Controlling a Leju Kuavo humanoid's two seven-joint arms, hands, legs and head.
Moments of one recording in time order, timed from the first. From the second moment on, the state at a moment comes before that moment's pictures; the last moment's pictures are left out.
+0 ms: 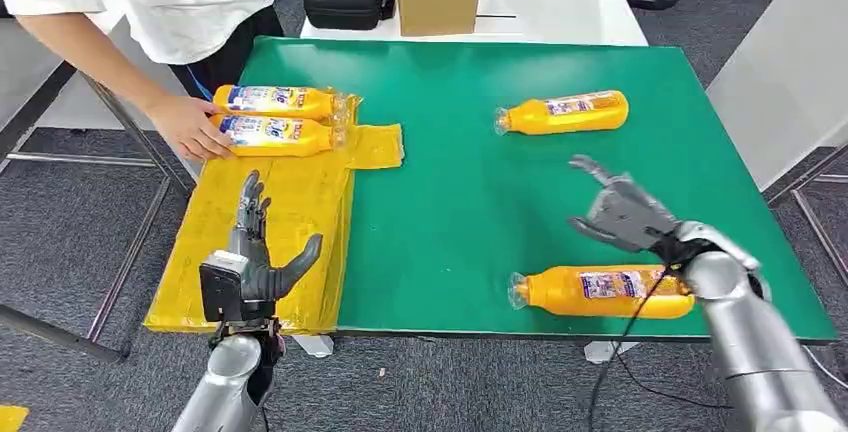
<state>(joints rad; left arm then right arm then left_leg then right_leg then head) -0.18 -0.16 -0.25 -1.21 -0.07 0.25 -0.59 -0.41 -0.45 0.18 -1.29 0.42 0.49 -0.31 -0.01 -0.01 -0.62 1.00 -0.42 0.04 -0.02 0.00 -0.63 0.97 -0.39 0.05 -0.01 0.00</state>
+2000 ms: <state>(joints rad) -0.28 -0.14 -0.33 -1.06 -0.02 0.32 -0.63 -0.19 -0.64 0.24 -1.30 0.50 0.49 -0.35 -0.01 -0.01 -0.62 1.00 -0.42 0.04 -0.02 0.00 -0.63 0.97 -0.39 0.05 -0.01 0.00</state>
